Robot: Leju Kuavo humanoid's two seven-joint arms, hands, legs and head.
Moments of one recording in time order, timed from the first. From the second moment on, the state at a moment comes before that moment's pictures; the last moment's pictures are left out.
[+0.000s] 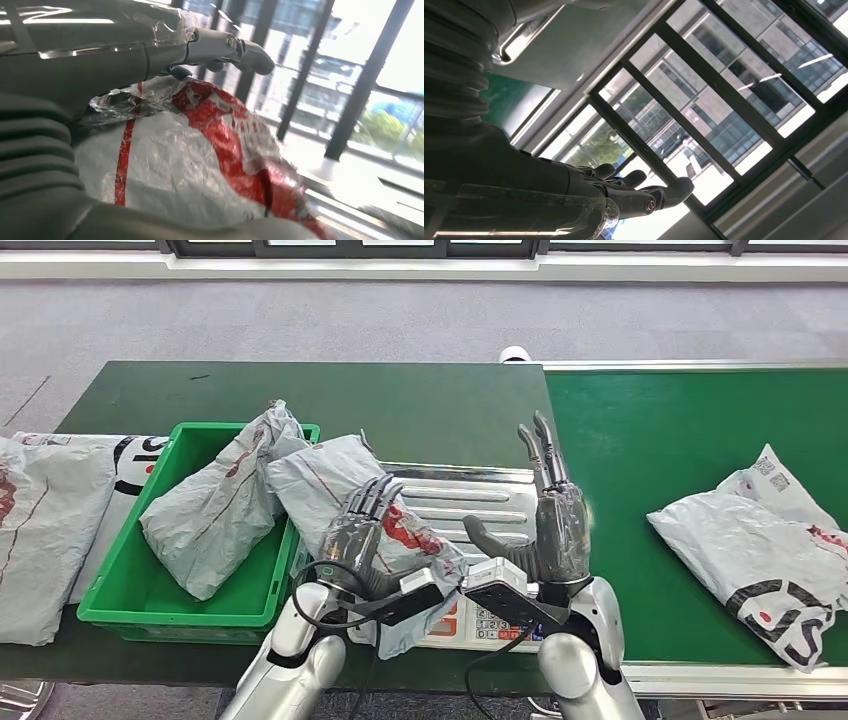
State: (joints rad) left arm -0.29 -0.22 -0.35 -1.06 -1.23 0.36 -0.20; right arm -0.13 0.13 0.32 -1.56 0.92 -0.43 -0.29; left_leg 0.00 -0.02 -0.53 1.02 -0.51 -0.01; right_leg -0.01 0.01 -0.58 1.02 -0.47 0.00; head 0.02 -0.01
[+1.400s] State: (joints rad) left arm -0.54 -0.27 -0.47 -0.66 -1.23 0.30 -0.23; right arm -0.09 0.11 0.32 -1.68 0.93 -0.43 -0.31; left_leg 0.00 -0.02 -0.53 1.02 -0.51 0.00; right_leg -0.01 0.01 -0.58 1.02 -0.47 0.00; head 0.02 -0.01
